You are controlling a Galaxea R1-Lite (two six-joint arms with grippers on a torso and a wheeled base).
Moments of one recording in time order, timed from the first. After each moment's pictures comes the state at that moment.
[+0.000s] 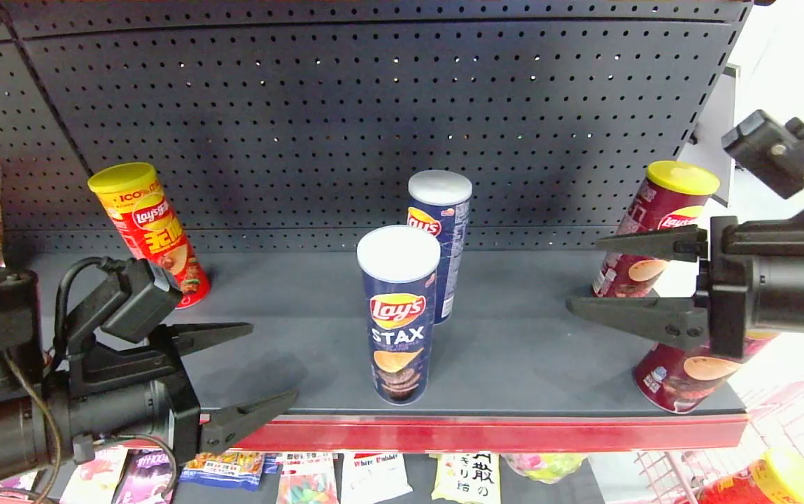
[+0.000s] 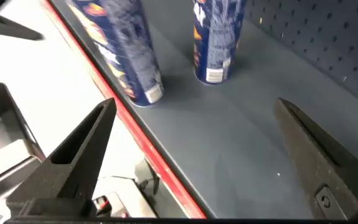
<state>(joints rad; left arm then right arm) -0.35 1.34 -0.43 -0.53 -0.47 0.17 0.46 1.31 -0.95 0.01 0.40 -0.19</state>
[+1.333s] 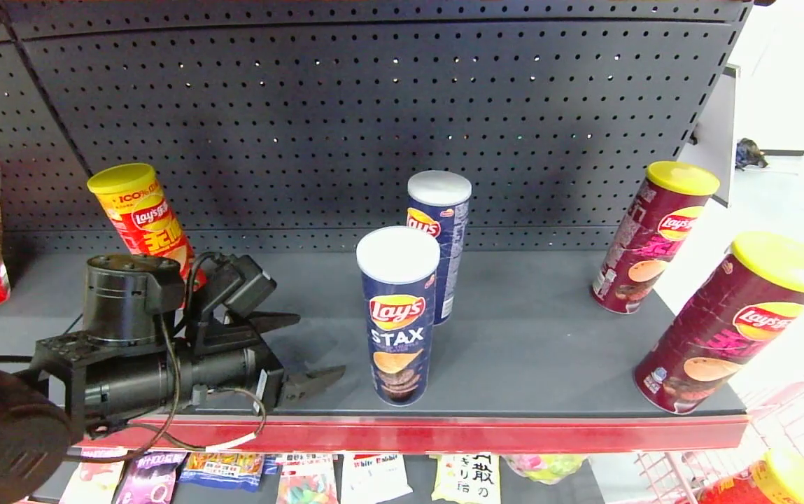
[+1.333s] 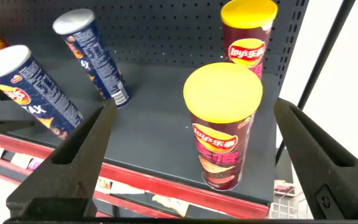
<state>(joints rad) -0.39 1.66 -0.53 -0.67 -0.41 0.19 -0.04 0.79 -0.71 0.01 0.35 0.08</state>
